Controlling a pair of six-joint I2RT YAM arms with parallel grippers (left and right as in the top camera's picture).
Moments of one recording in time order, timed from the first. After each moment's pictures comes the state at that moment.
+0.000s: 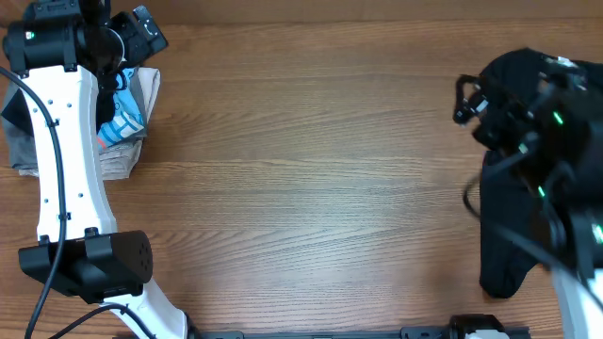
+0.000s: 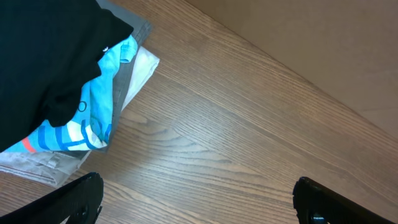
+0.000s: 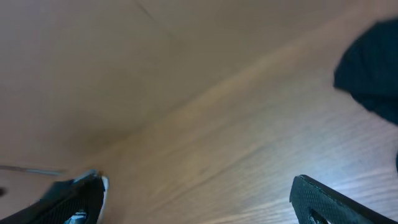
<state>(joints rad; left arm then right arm) 0.15 1.92 2.20 -1.22 0.09 -0.44 0.01 1.02 1.31 -0.72 -0.14 0.59</state>
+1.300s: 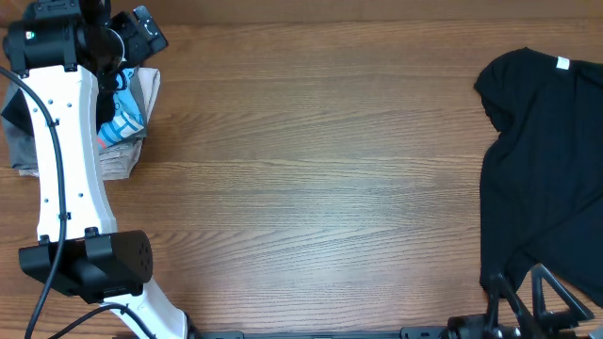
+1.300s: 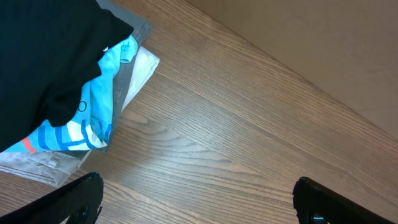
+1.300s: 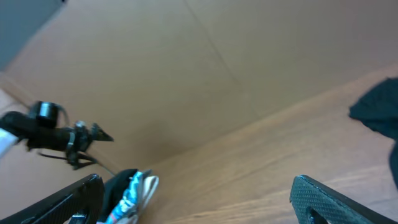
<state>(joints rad) 0.15 1.92 2.20 -1.22 0.09 -0.44 0.11 0.02 1.01 -0.99 -0.10 0.59</state>
